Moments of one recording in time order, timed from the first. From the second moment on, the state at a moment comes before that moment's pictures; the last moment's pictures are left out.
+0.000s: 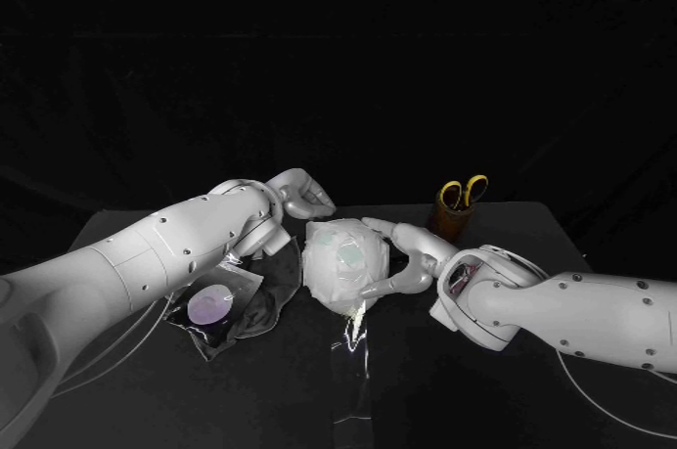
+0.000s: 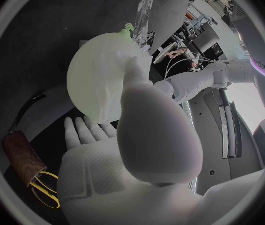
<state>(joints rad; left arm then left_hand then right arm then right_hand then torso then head) 1.30 -0.30 -0.07 0.87 -0.80 -0.08 -0.02 1.74 -0.07 0.27 0.25 0.05 0.94 0.20 0.27 0.19 1.05 0.17 0.07 0.06 0.88 0.15 0.23 0.15 0.09 0.75 0.29 0.12 0.12 1.21 -0.93 -0.20 1.76 -1.12 -0.56 -0.19 1.55 -0.22 -0.09 0.30 0.06 0.24 0.14 0.05 0.08 0.32 0.28 0.03 0.04 0.21 0.26 0.03 0.04 0.08 0.16 0.29 0.03 0.15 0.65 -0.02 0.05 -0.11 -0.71</state>
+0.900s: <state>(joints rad) 1.30 -0.42 -0.07 1.01 -0.58 0.09 -0.08 1.35 -0.19 -0.12 0.30 0.05 0.86 0.22 0.22 0.18 0.94 0.22 0.06 0.06 0.78 0.20 0.13 0.13 0.08 0.58 0.29 0.07 0.07 1.21 -0.93 -0.20 1.76 -1.12 -0.56 -0.20 1.55 -0.24 -0.12 0.30 0.06 0.24 0.14 0.05 0.07 0.31 0.29 0.03 0.04 0.21 0.27 0.03 0.04 0.08 0.17 0.29 0.03 0.15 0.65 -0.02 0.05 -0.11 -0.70</state>
